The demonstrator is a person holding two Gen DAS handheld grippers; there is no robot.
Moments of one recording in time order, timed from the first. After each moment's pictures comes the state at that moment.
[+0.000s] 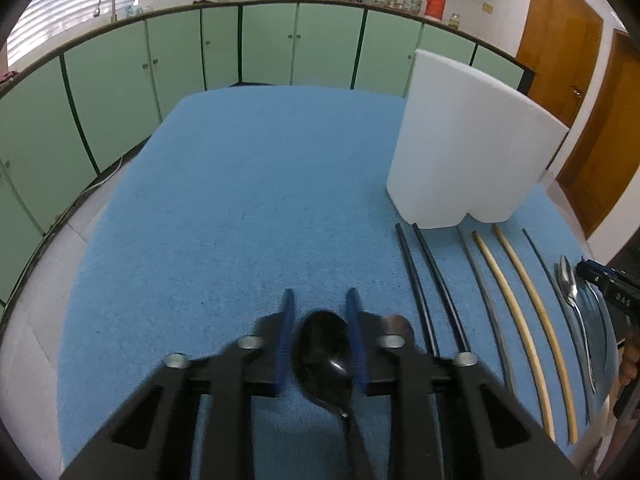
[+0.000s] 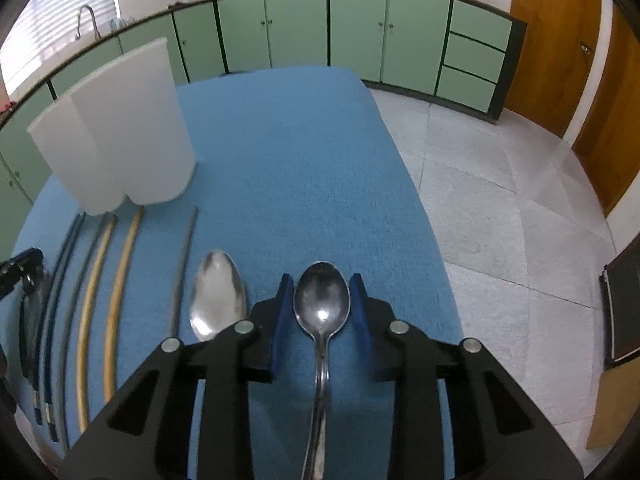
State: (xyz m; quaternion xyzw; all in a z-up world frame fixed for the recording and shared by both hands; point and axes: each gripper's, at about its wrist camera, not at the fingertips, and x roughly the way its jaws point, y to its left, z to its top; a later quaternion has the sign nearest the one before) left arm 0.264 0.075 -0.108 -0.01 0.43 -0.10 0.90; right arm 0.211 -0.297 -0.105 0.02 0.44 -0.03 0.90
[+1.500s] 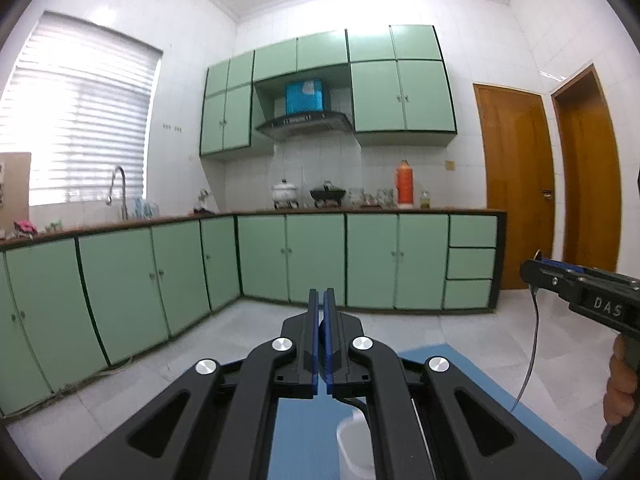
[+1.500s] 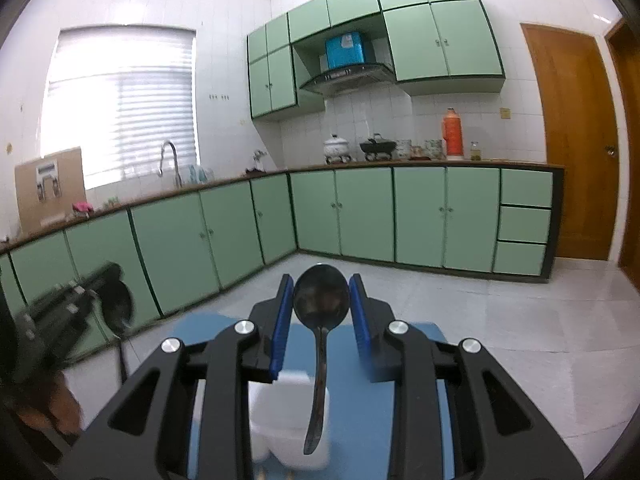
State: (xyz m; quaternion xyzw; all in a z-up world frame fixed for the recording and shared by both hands) left arm 0.296 0.012 0.074 0.02 0.06 -0.09 0.99; right arm 0.272 -0.264 0.094 0.05 0.13 0.08 0.99
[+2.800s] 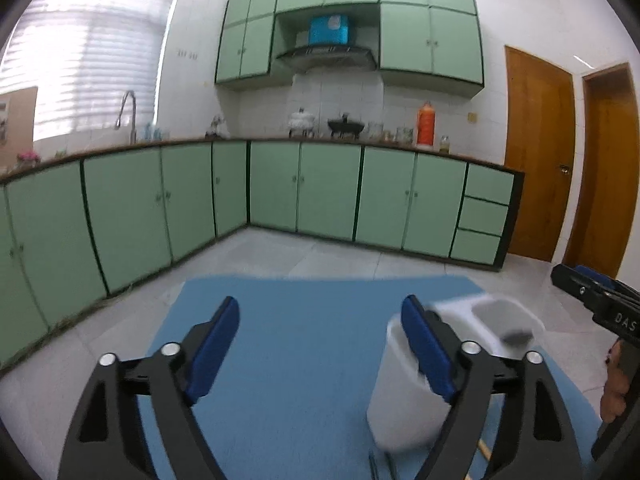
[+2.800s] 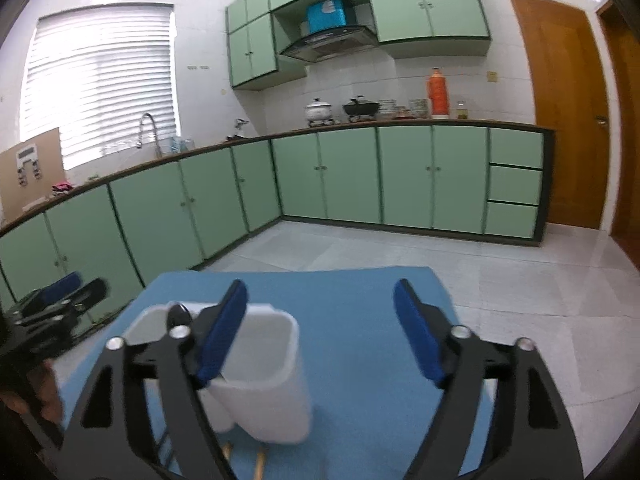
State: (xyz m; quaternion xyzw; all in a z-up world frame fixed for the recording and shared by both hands) left arm 0.304 0.057 -0.013 -0.02 0.20 -0.07 0.98; right arm 0.267 -0.268 0.000 0.04 0.20 0.03 0.98
